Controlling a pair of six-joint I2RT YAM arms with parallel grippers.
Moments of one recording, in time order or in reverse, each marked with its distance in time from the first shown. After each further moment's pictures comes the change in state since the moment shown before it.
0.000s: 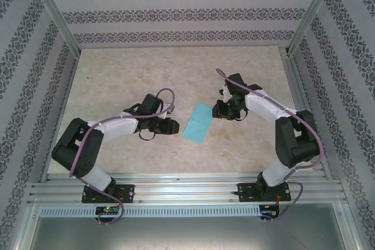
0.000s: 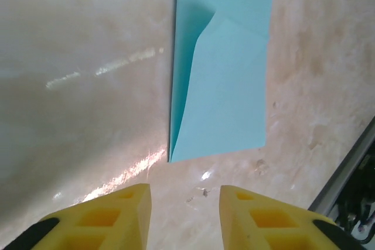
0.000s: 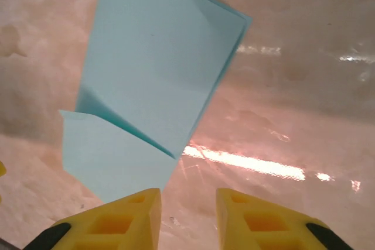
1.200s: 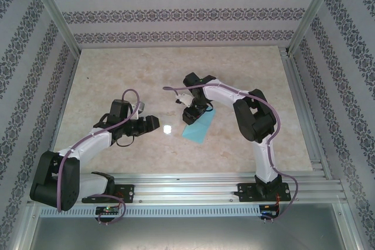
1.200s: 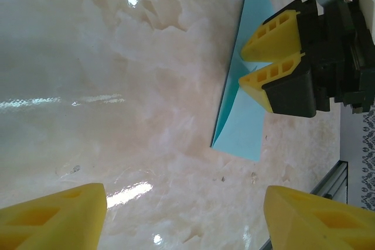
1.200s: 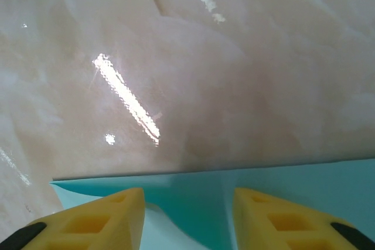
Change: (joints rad) left arm 0.269 -0.320 -0.259 0.053 0.075 -0.124; right arm 0.270 0.496 0.512 -0.224 0.063 -0.657
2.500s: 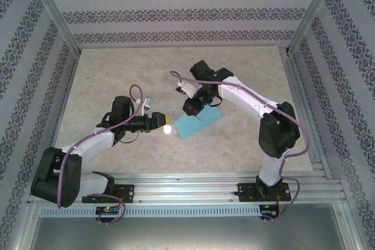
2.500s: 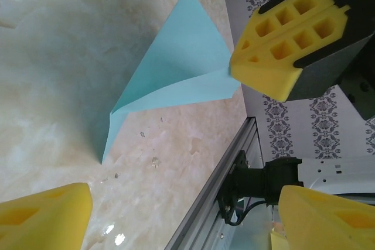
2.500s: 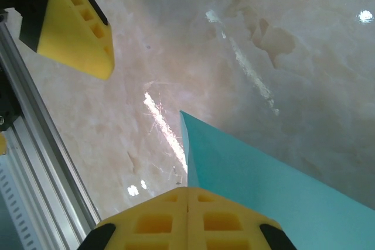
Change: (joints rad) left arm -0.042 0.041 -0.008 0.276 0.310 -0.097; right arm 0.003 -0.300 -0.025 -0.052 -0.200 0.085
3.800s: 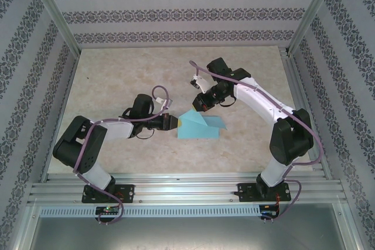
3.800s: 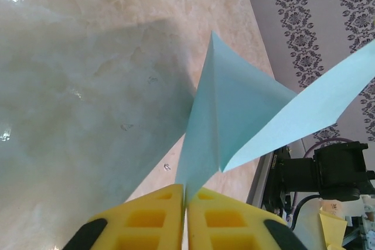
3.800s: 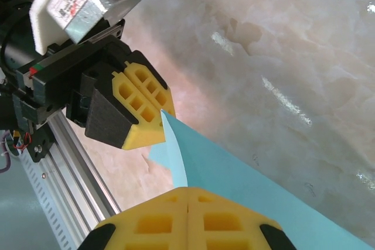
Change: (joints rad) left arm -0.156 0.335 0.114 0.210 -0.076 0.132; right arm -0.116 -0.124 -0.120 0.052 -0.085 0.126
